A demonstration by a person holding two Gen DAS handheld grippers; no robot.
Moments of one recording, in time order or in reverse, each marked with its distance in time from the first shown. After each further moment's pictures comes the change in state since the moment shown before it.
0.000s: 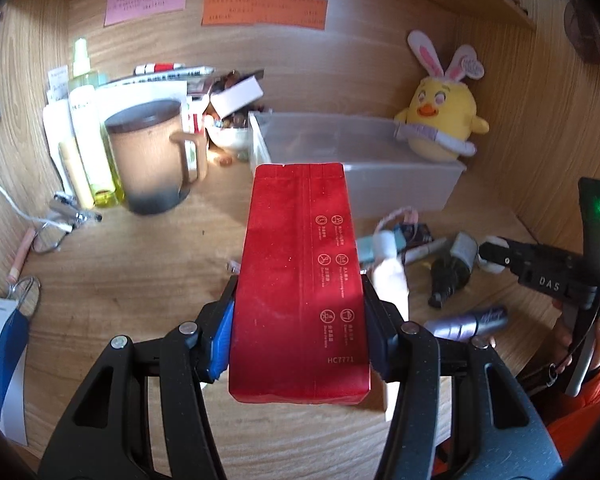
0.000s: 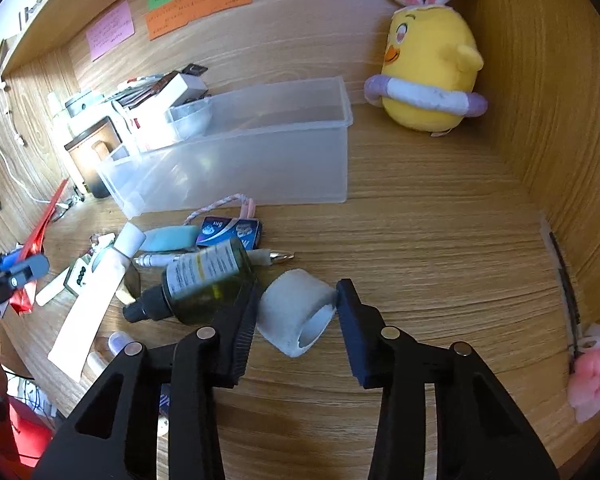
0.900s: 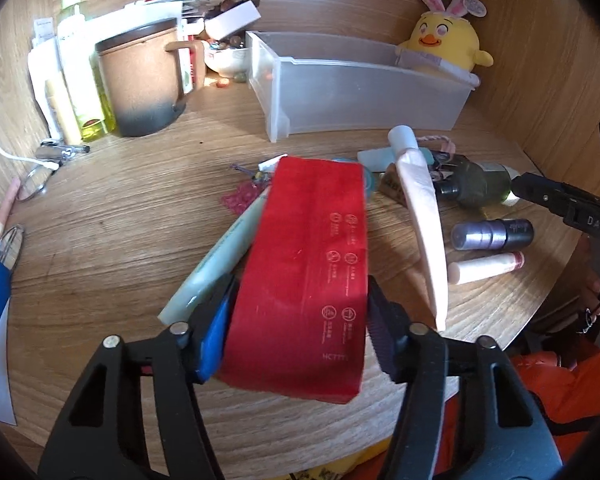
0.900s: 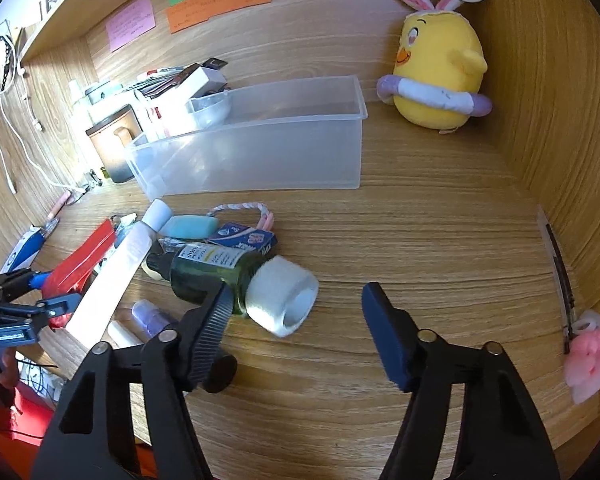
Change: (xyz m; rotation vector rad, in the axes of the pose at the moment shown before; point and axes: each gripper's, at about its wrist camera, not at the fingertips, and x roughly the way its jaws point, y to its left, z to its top) left arm 0.020 0.013 -0.049 0.036 0.209 -0.018; right arm -0.012 0.004 -0.014 -0.022 0.026 0.037
